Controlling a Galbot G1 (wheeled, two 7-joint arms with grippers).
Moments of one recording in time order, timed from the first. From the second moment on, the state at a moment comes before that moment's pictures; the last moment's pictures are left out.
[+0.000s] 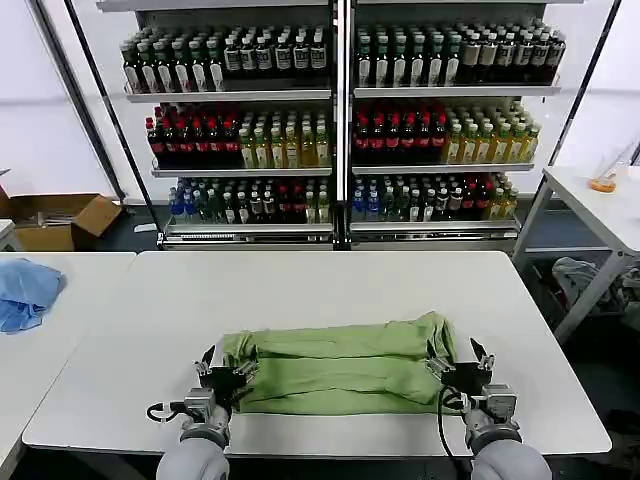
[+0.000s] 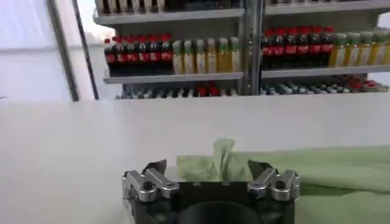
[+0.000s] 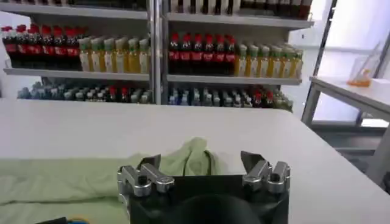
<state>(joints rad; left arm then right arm) 1.32 -1.32 -0.32 -1.89 -0.25 0.34 -0.31 -1.39 1.06 0.36 2.08 0.46 -0.38 0.40</state>
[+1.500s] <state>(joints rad) 1.25 -1.21 -0.52 -1.87 -0.23 0.40 -0.30 -1.37 1.05 0.36 2.08 0.44 -0.36 0.41</state>
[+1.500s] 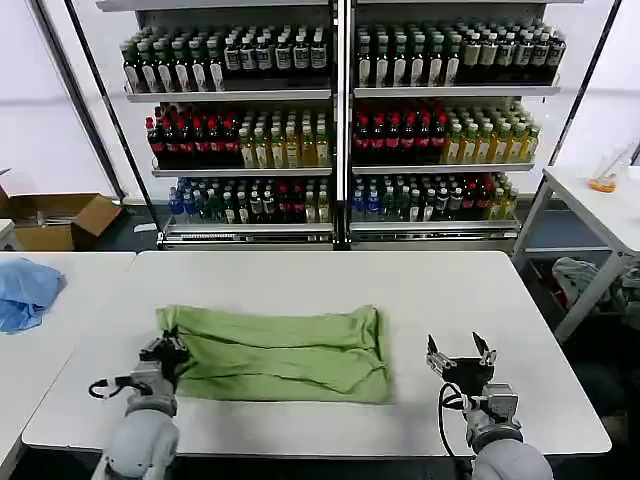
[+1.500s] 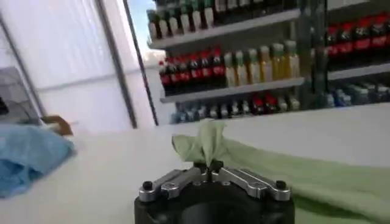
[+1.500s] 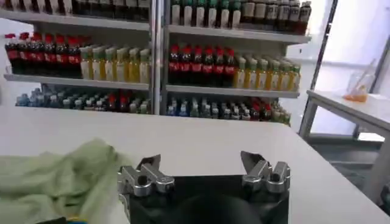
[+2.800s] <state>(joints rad) 1.12 -1.36 -0.23 -1.94 -0.88 0.42 -0.35 -1.32 1.05 0.34 2.03 0.44 -0.34 0.39</state>
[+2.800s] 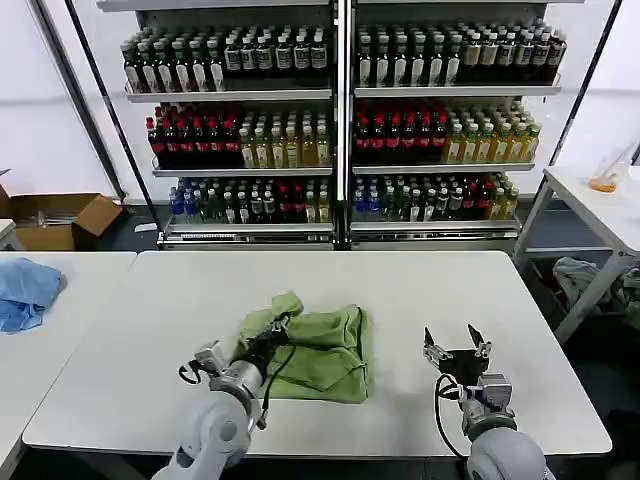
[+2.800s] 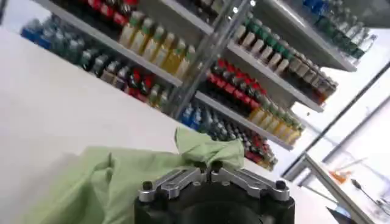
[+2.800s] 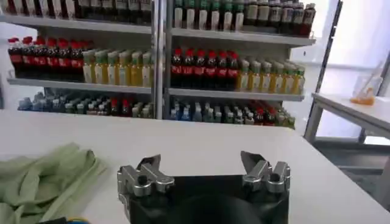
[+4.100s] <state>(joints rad) 1.16 -1.34 -0.26 -1.94 -0.71 0.40 -0.32 -1.30 1.08 0.33 2.01 0.42 -0.34 0.38</state>
